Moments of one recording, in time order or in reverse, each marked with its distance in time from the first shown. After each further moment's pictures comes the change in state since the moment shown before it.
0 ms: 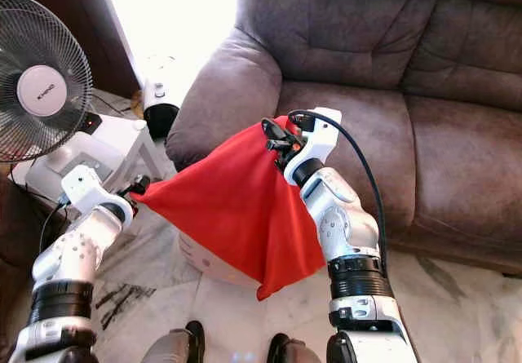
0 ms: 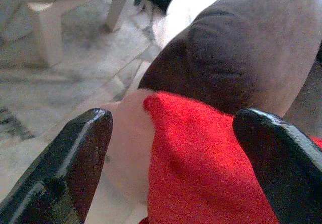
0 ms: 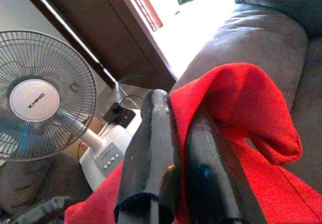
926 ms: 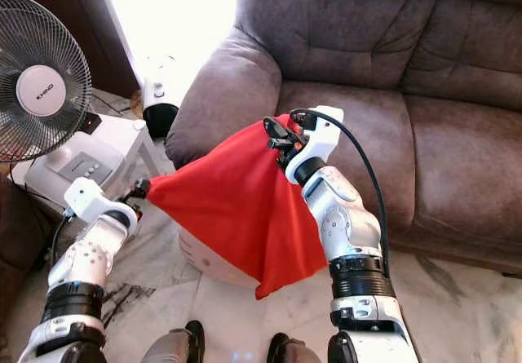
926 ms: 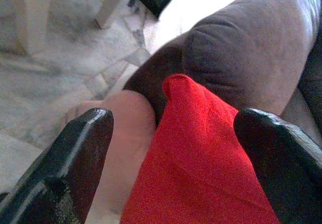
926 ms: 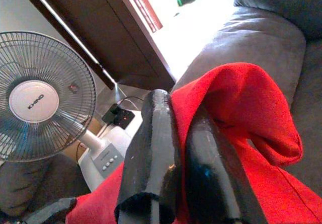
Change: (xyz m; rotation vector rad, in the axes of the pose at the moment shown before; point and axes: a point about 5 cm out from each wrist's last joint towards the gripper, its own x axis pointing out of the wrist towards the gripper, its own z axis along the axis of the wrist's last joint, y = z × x) left arm 0.017 0.009 -0.014 -0.162 -0.047 -0.041; right arm -0.001 0.001 0.003 -0.009 -0.007 -0.002
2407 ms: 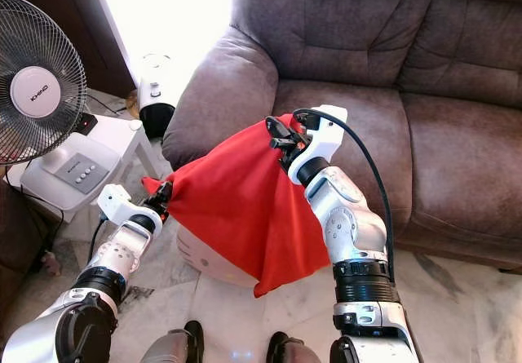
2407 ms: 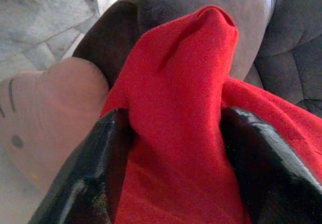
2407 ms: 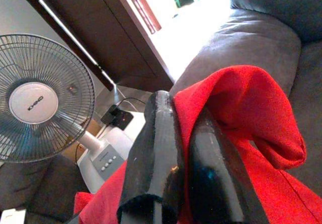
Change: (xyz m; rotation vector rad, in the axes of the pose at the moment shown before) left arm 0.020 -0.004 -0.037 -0.096 0.063 -0.162; right arm -0.005 0.002 0.004 -0.002 0.005 -0.007
